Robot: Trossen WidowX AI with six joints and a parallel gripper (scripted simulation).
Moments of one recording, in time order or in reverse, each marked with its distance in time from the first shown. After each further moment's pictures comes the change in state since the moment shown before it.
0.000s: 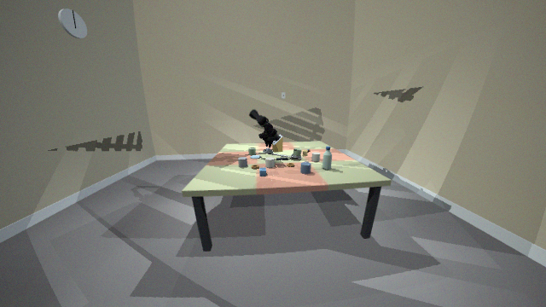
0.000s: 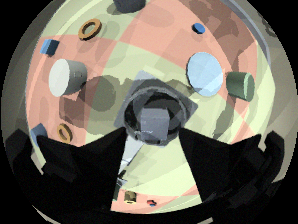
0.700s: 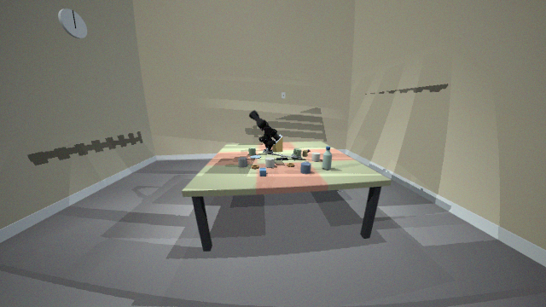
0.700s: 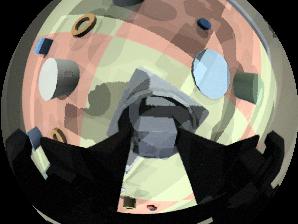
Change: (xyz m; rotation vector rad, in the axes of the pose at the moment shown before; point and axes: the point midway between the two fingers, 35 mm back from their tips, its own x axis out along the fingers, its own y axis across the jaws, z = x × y) arm 0.029 -0.001 0.000 0.000 -0.002 -0.003
